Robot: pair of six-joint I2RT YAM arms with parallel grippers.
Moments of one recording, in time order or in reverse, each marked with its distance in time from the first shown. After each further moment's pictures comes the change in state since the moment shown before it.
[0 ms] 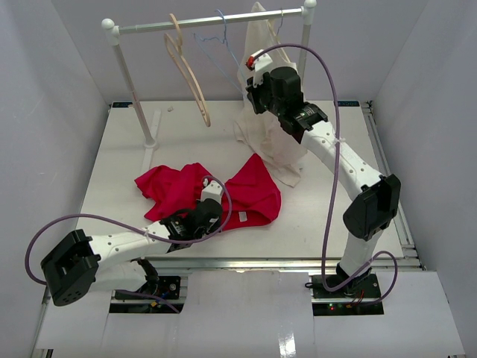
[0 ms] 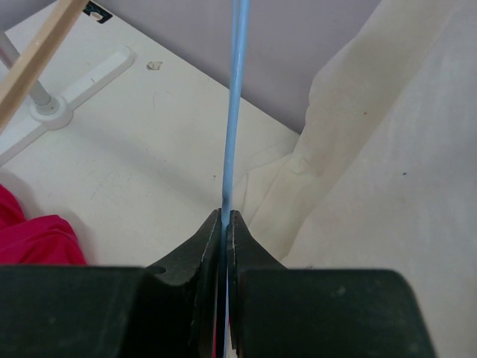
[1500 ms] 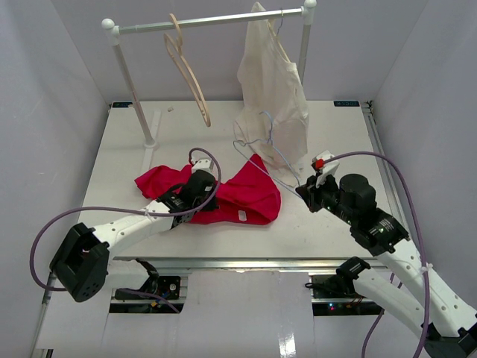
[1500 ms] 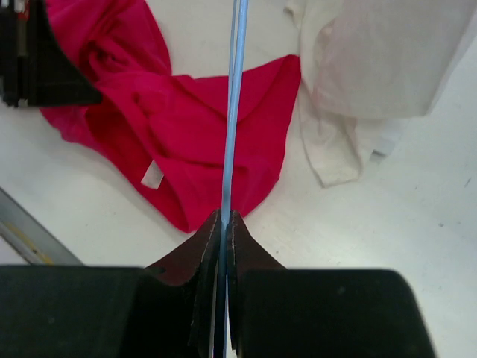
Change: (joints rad) left arm 0.251 0.096 0.192 -0.113 0.197 -0.097; right arm 0.021 -1.156 -1.108 -0.146 -0.063 0.164
